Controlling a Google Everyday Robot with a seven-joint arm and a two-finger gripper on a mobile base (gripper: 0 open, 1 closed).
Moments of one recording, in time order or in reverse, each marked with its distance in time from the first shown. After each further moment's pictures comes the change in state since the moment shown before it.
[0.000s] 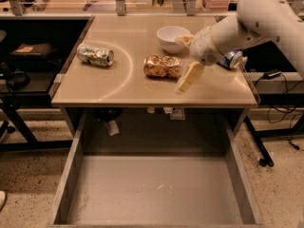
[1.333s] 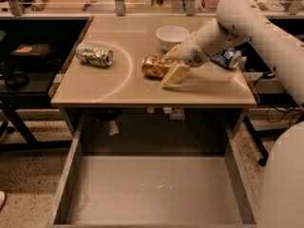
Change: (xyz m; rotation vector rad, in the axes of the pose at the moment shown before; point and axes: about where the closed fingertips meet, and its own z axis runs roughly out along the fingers) arm 0.009 -0.012 0.047 -0.087 0.028 0.093
